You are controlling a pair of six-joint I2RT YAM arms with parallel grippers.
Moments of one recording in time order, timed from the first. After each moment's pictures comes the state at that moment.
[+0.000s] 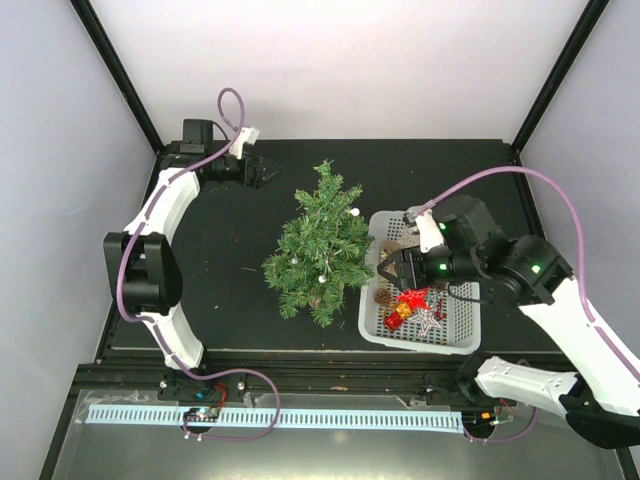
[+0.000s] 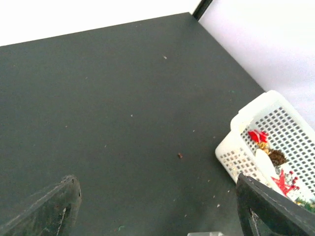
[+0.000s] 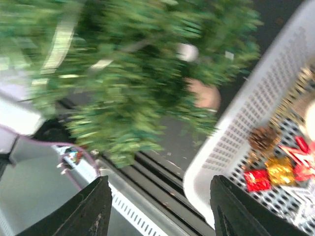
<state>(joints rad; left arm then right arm) -0.04 1.81 1.58 -0.52 0.89 0.12 0.79 1.03 1.48 -1.22 -0.23 0.48</state>
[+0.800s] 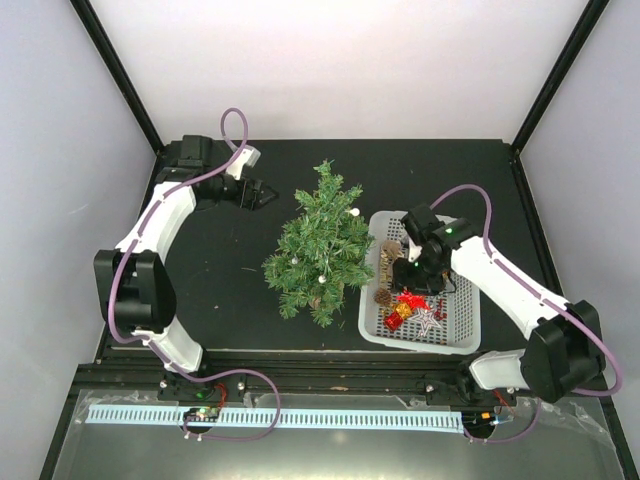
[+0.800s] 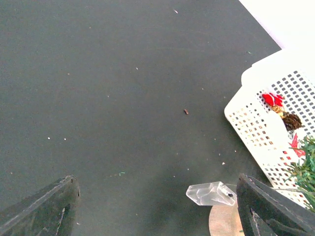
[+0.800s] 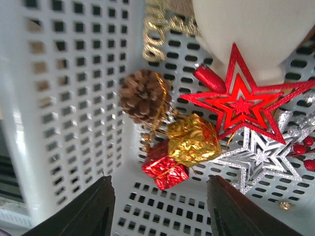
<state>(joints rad) -0.04 1.67 1.43 -0.66 0.76 0.23 0.50 1.34 1.06 -1.13 -0.22 0.51</state>
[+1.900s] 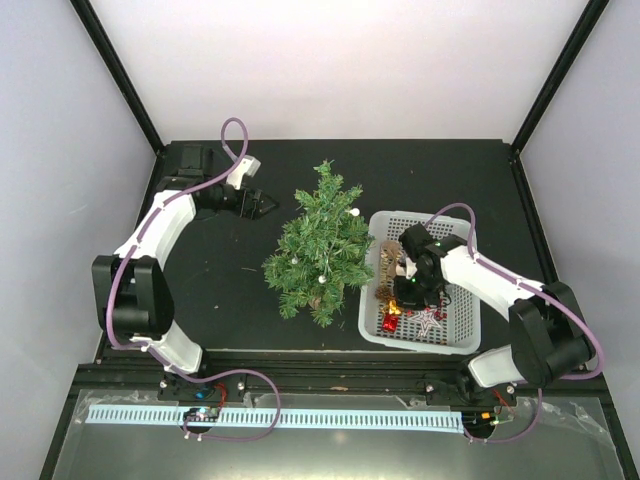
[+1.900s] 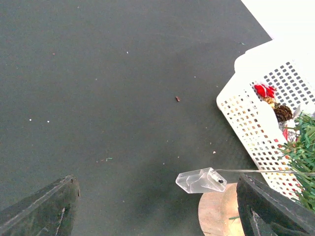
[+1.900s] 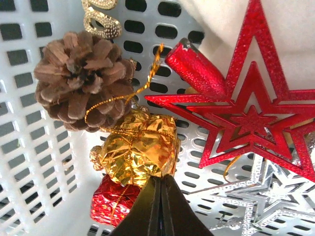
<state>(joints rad) -0.04 1.63 1.32 -0.65 0.78 0.22 0.48 1.42 0.84 -0.94 -0.27 0.47</state>
